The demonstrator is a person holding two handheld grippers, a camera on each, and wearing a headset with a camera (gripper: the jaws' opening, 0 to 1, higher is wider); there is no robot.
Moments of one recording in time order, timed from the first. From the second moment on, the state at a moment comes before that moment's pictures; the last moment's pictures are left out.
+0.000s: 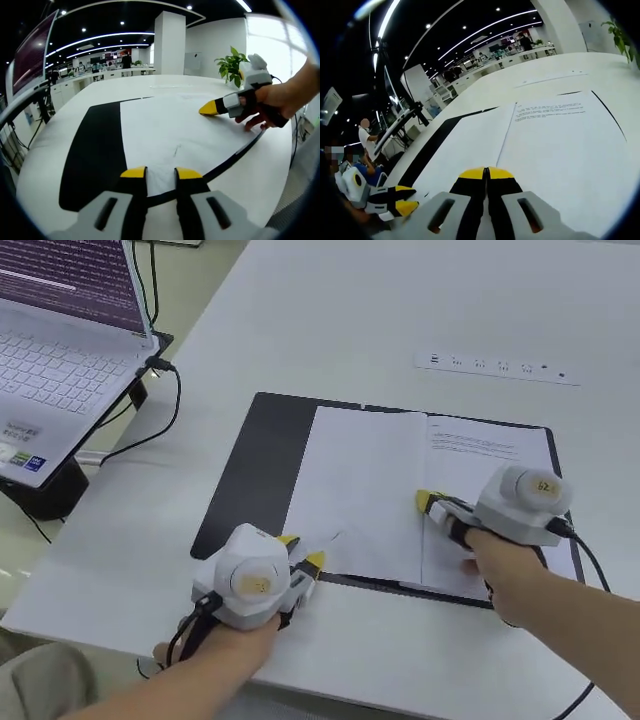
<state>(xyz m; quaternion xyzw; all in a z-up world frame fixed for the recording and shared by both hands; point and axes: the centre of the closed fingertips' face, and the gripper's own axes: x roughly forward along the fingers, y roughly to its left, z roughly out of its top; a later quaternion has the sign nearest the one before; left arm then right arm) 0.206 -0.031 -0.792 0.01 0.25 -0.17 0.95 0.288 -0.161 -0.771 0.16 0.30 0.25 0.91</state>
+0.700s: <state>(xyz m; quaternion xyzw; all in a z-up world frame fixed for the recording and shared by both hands) 0.202 -0.032 -0.788 0.01 0.25 -0.17 0.95 0.223 -0.161 -0.781 0.14 0.33 0.28 0.89</state>
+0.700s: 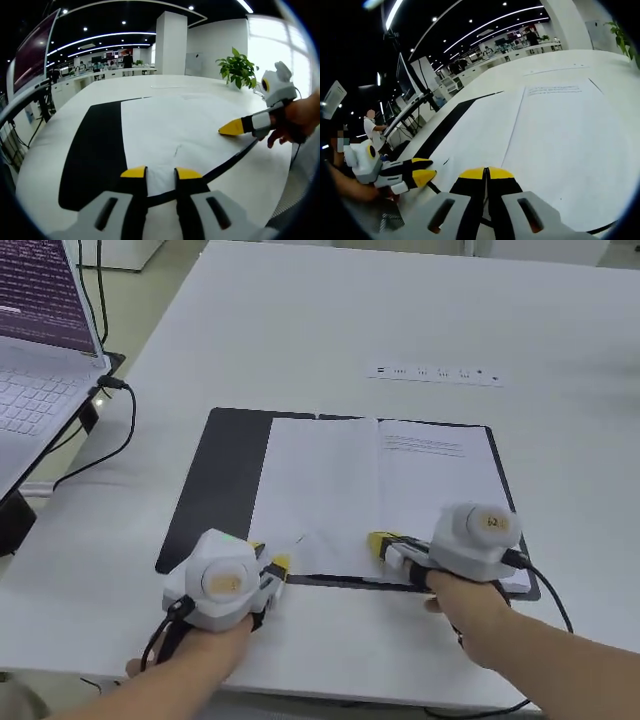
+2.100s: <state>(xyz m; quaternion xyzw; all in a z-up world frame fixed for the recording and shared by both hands) 0.185 -0.038 -0.745 -0.14 0.32 -0.16 0.93 0.144 -0.228 -0.672 0.24 0.26 0.20 0.91</state>
